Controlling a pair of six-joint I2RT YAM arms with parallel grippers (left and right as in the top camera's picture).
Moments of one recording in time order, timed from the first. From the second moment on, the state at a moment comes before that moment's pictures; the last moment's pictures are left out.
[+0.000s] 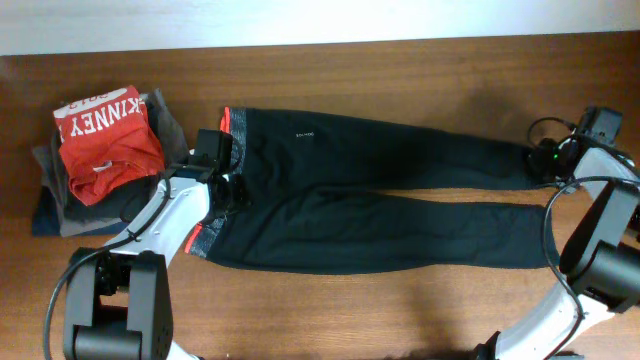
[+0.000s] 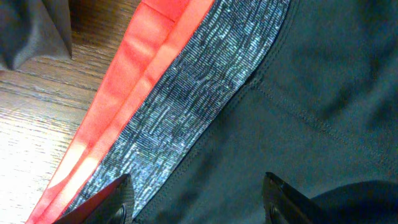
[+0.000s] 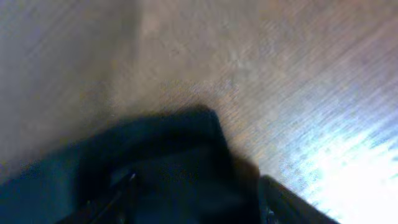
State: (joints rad) left arm -0.15 1.75 1.05 -0.62 -0.03 -0.46; right arm -0.51 2.04 1.29 -0.38 -0.05 0.23
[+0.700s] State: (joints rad) left arm -0.15 1.75 1.05 -0.62 -0.03 -0.46; right arm -0.51 2.00 1.57 -0.65 -0.06 0.17
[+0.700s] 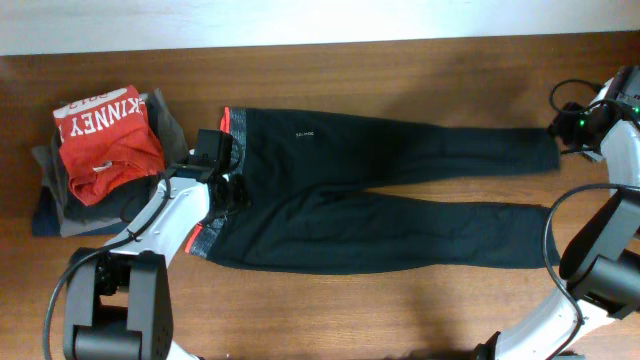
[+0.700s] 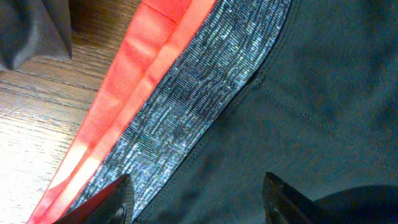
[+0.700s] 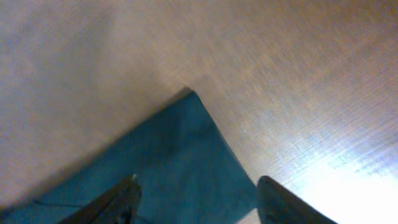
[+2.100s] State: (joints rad) left arm -0.14 1.42 0.90 -0.91 -0.07 -0.49; right arm -0.51 1.31 0.95 -1.02 -0.11 0.28
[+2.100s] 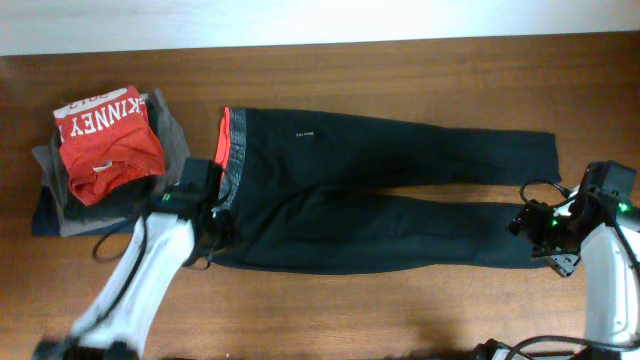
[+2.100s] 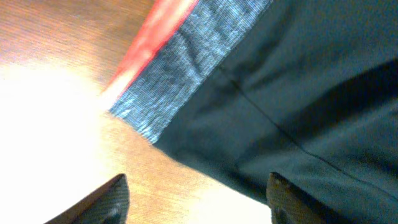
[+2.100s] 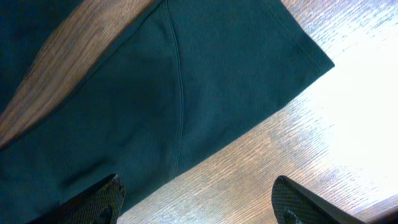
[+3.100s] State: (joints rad) left arm -0.02 1.30 0.52 -0.40 -0.06 -0.63; right arm -0.51 1.31 0.94 -1.01 -0.12 0.27
